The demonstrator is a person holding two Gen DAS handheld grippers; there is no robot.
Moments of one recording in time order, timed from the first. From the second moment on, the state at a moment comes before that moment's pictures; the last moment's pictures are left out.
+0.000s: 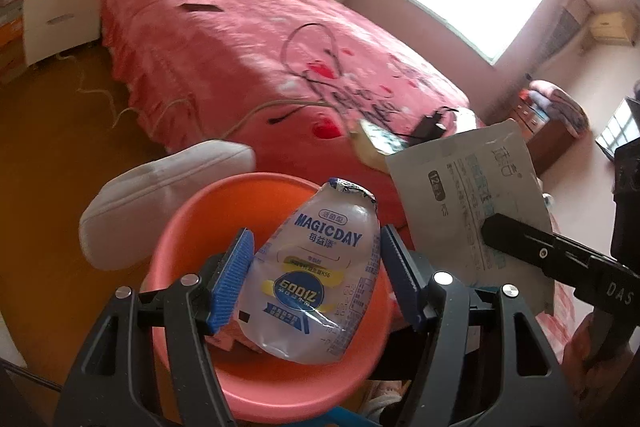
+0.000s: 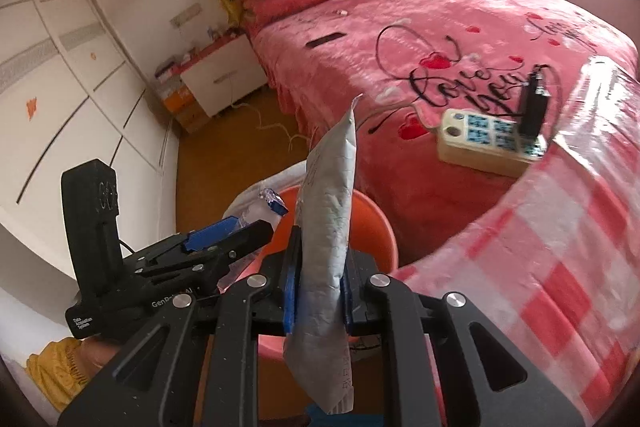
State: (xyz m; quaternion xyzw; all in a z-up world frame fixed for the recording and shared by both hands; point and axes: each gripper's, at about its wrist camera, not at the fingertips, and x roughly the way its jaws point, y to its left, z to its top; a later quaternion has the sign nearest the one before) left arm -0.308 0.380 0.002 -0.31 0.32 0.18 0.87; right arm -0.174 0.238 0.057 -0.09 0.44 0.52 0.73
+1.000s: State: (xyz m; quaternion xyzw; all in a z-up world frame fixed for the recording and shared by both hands) left arm -0.248 0.341 -0.016 -0.26 0.38 0.12 0.88; right arm -0.084 0.077 0.076 0.00 0.45 0.36 0.82
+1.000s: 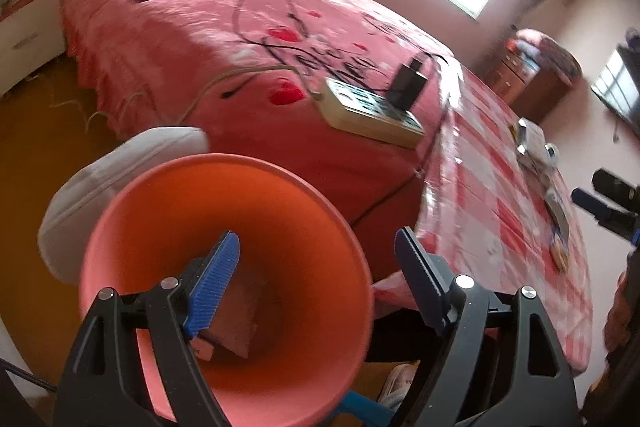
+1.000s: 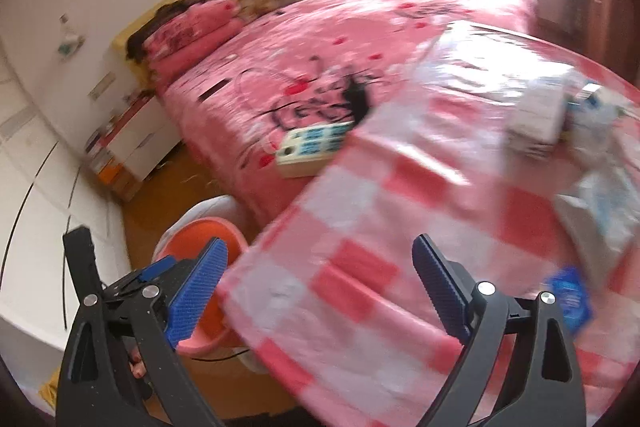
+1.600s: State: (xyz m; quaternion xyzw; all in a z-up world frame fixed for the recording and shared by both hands) left arm -0.217 0.312 -0.022 -0.24 0.41 0.09 0.88; right arm -0.063 -0.032 0.083 0.07 0.45 0.26 0.85
